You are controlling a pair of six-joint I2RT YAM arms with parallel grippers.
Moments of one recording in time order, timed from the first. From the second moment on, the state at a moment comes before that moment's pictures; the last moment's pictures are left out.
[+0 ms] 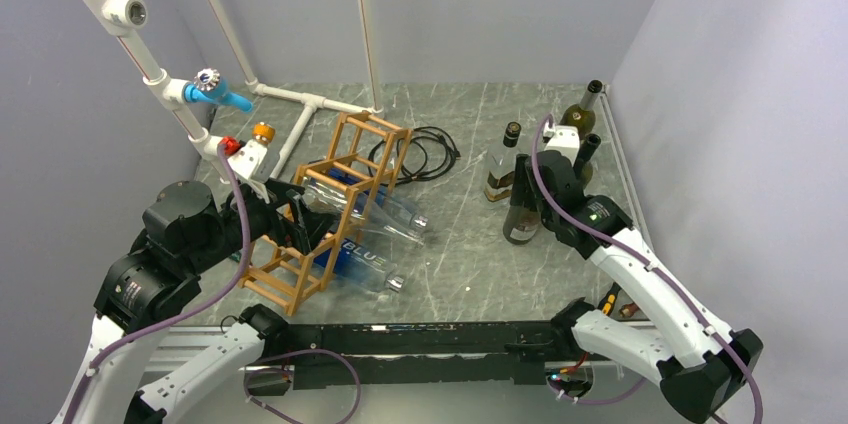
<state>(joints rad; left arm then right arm) -0.57 0.65 1.25 -0.85 0.17 -0.23 0.56 0.95 0.97 -0.73 0.56 0.42</state>
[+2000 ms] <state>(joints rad) -0.58 0.82 1.09 -0.47 0.51 -0.49 0.55 0.87 1.34 -0.86 0.19 0.47</state>
